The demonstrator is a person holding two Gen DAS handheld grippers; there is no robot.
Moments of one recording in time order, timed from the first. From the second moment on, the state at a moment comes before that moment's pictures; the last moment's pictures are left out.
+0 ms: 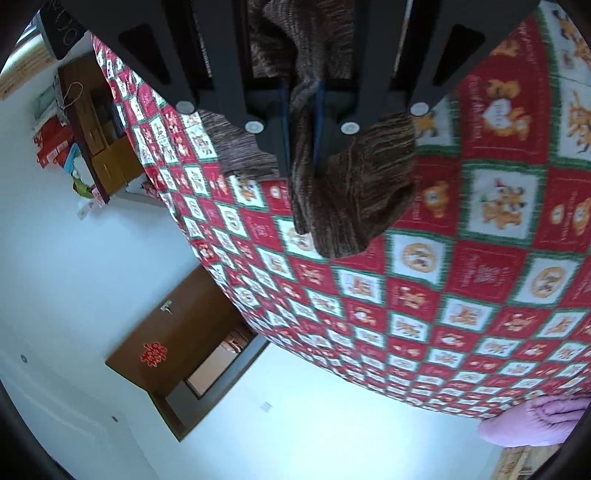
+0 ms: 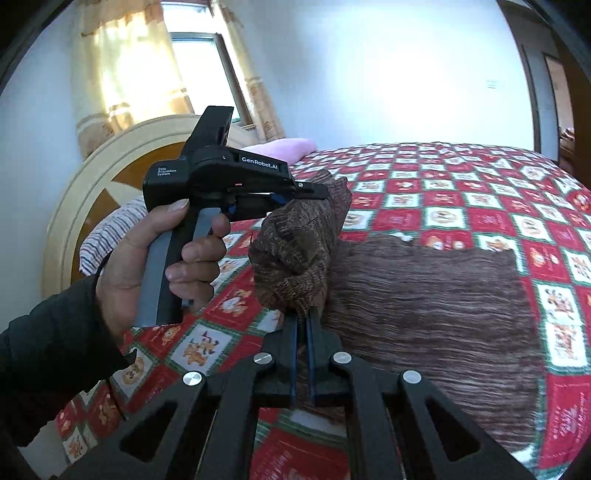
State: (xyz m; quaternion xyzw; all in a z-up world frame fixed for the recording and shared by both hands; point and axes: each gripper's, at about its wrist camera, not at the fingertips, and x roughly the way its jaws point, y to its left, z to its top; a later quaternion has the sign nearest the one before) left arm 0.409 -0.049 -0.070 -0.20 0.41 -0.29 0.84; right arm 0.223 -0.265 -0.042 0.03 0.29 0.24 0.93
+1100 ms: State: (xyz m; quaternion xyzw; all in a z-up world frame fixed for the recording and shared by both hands) left arm 0.390 -0.275 -0.113 0.01 0.44 -0.35 0.82; right arm 0.186 -0.437 -0.103 0.18 0.39 0.10 0.90
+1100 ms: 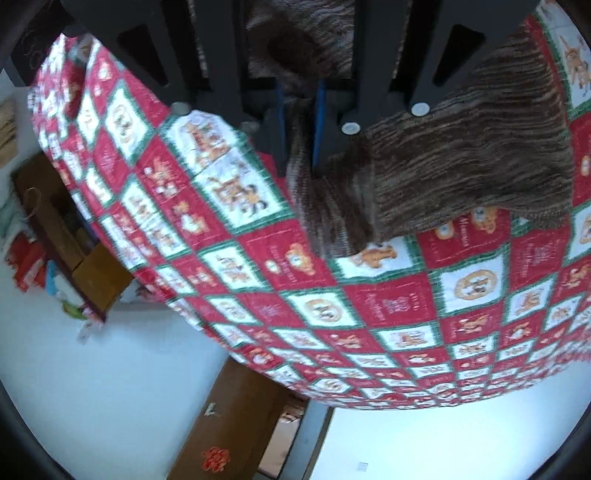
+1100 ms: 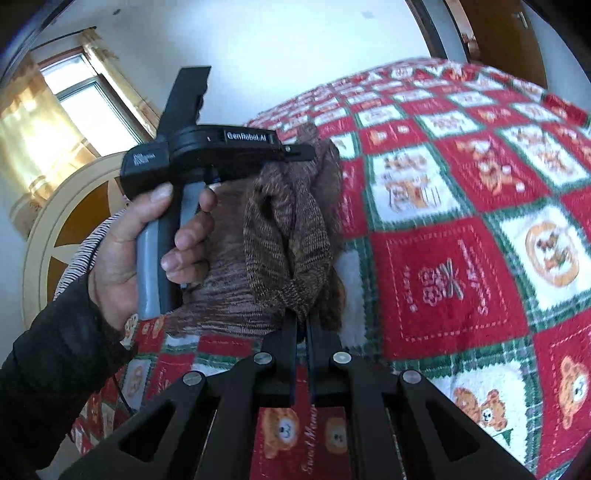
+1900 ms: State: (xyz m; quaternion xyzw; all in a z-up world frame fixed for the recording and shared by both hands) left arm 0.305 -0.134 -0.148 0.04 0.41 -0.26 0.87; right arm 0.189 -0.442 -0.063 0.10 0.35 0.02 0.93
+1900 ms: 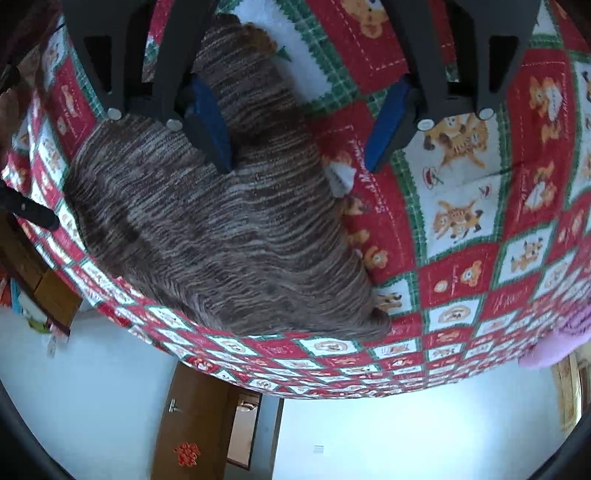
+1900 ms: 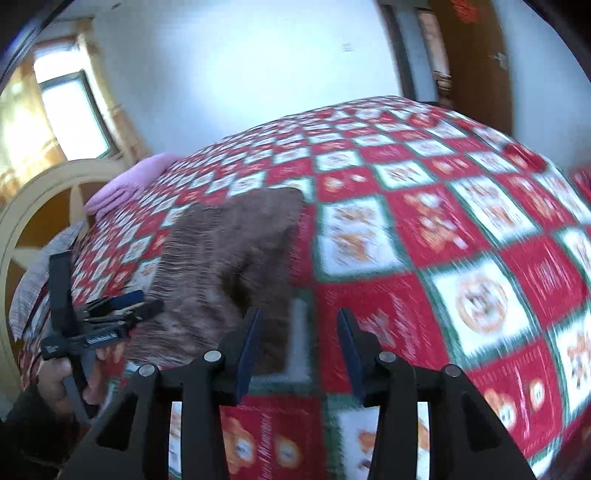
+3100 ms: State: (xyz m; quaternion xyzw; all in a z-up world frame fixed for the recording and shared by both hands) left arm 0.330 -0.109 -0.133 -0.01 0.39 -0.19 0.90; right arm 0.309 -0.394 -0.097 0.06 0.38 0.10 0.92
